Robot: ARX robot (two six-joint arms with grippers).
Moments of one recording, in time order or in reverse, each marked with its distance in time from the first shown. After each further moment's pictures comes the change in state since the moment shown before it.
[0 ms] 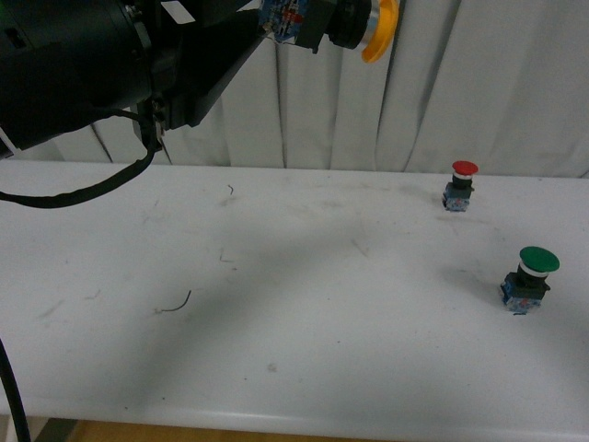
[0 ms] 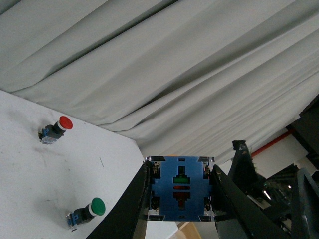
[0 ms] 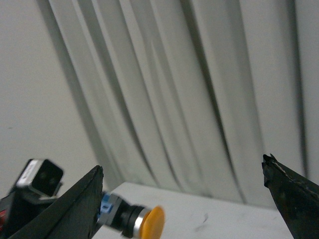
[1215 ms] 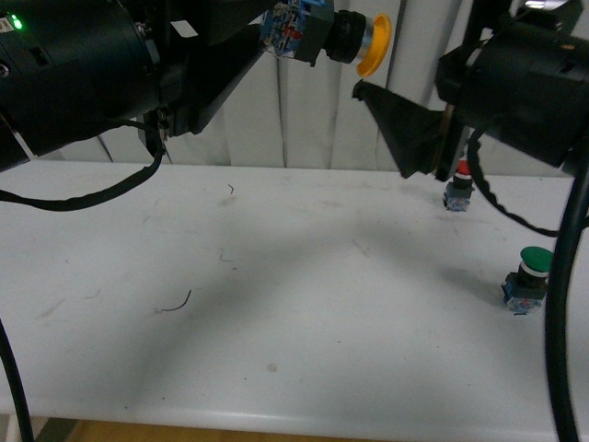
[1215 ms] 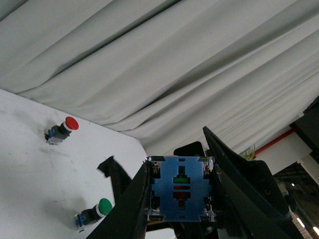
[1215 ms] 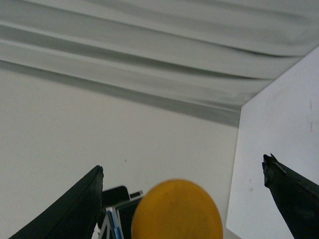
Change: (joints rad) left arm 0.011 0.040 0.021 0.010 0.015 0.014; right arm 0.135 0.422 0.266 -0.010 -0.079 1.058
